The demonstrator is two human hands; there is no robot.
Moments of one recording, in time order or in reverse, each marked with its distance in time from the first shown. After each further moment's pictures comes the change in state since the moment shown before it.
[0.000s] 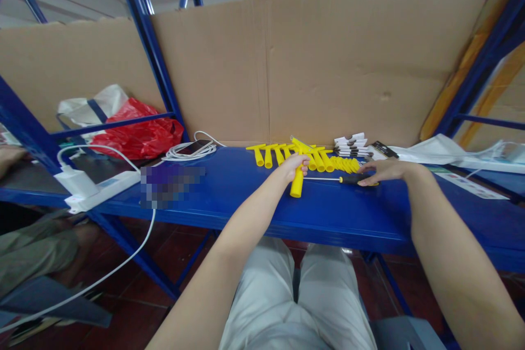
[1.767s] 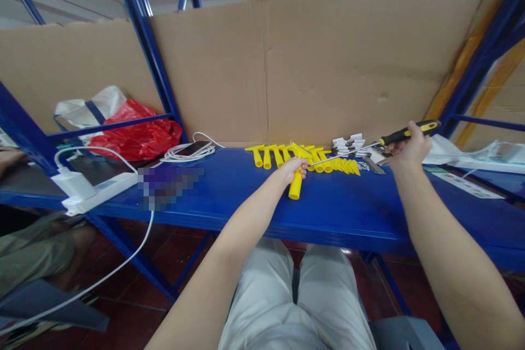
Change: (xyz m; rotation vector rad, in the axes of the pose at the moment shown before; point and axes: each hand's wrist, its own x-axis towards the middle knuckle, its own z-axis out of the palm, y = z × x) left_hand 0.006 -0.004 -0.001 -0.007 0.020 -0.094; right_hand -0.017 -0.061 -0.018 1.531 1.363 0.236
